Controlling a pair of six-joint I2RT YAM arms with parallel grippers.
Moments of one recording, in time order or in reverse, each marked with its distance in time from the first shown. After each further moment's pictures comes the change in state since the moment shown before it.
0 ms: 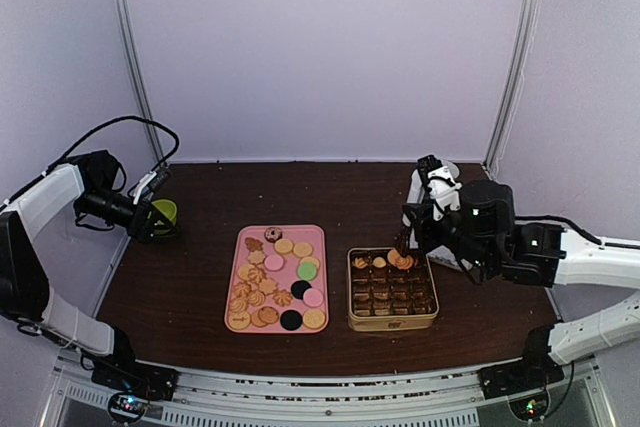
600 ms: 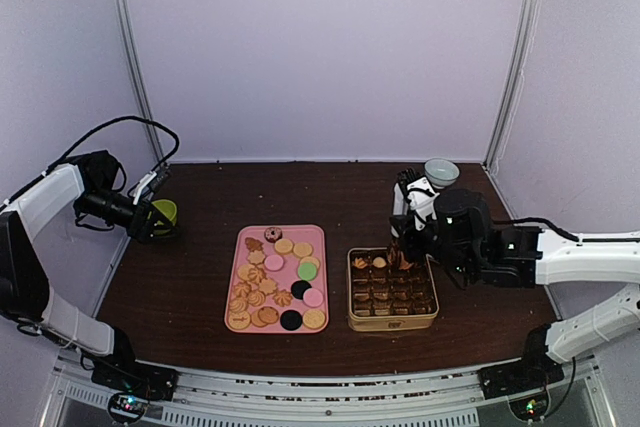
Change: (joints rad) left arm 0.000 0.000 0.000 -0.003 0.000 0.009; right arm 0.015 0.127 0.000 0.045 -0.003 0.010
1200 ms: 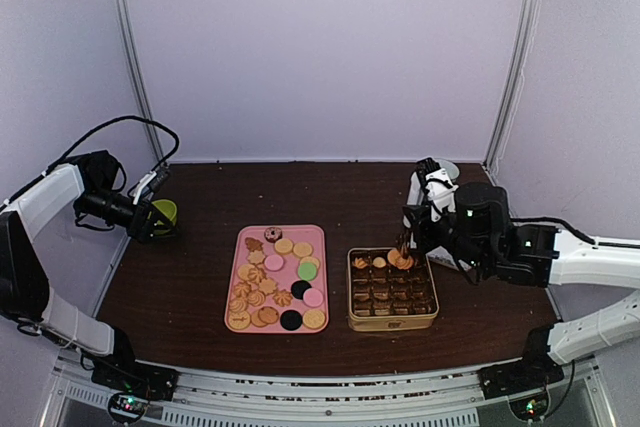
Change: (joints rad) left arm 0.000 0.000 0.000 -0.001 0.006 0.000; right arm -0.031 -0.093 -0.019 -0.013 0.003 -0.006
